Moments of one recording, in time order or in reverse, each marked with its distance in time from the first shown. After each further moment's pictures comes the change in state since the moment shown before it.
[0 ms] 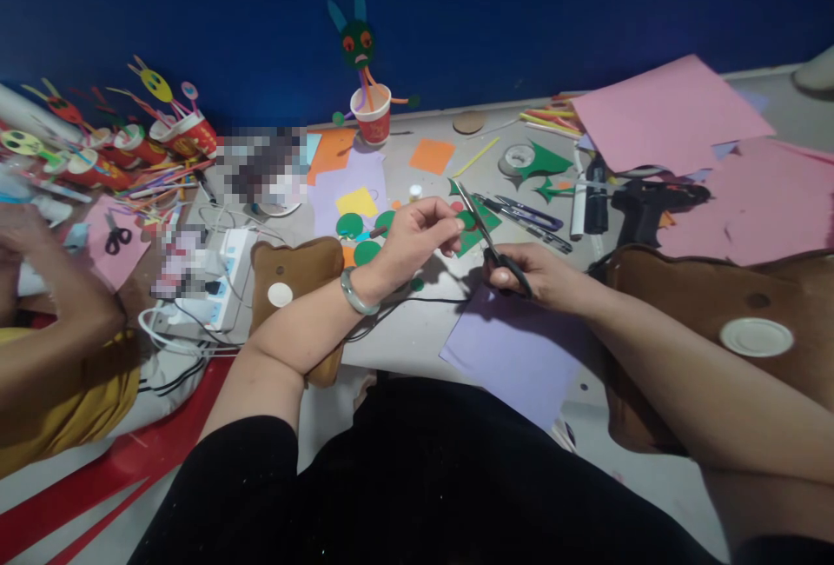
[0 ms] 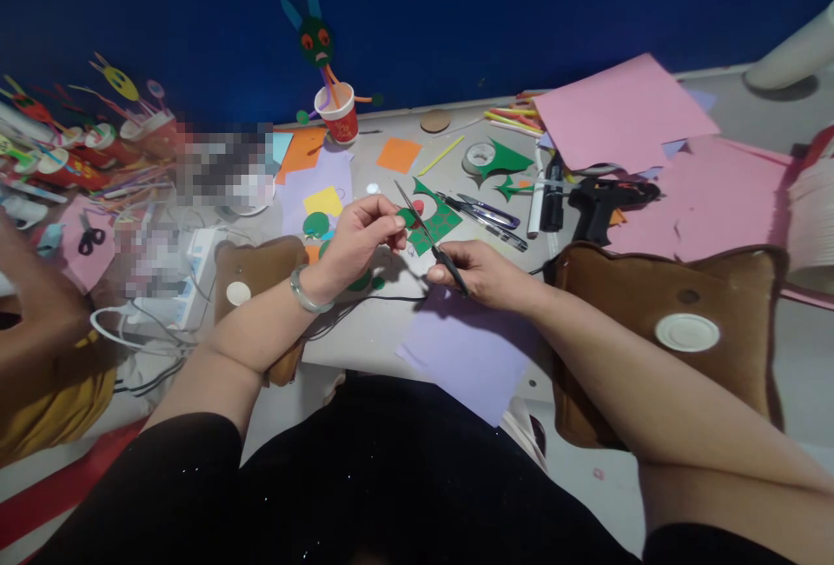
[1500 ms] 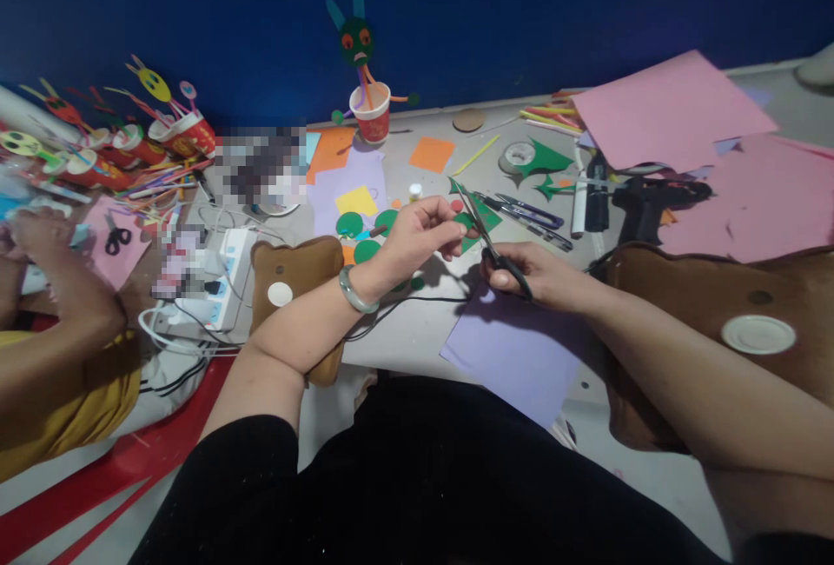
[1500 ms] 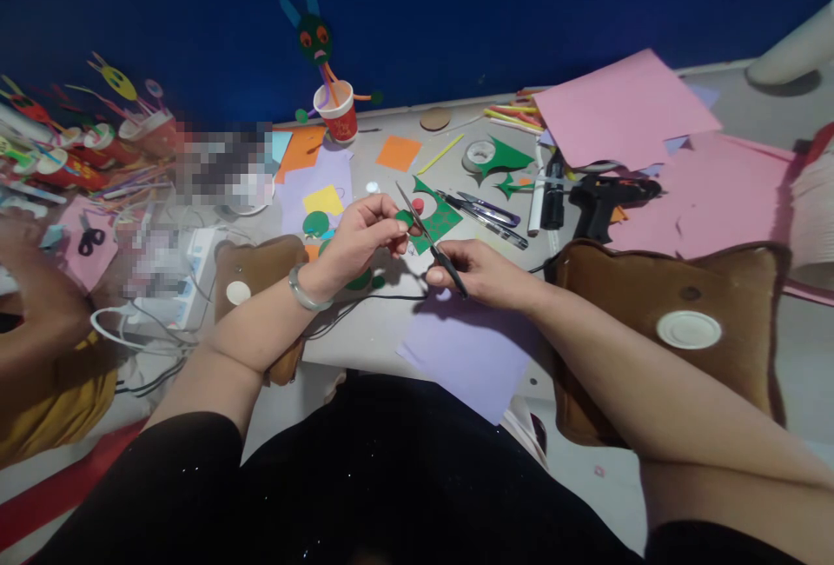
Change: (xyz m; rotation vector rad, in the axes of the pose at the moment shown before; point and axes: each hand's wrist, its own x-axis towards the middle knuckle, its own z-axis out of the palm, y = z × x) left_hand 0.001 -0.003 -0.003 0.024 -0.044 -0.113; right_hand -0.002 -0.009 0.002 0.047 -0.031 -0.018
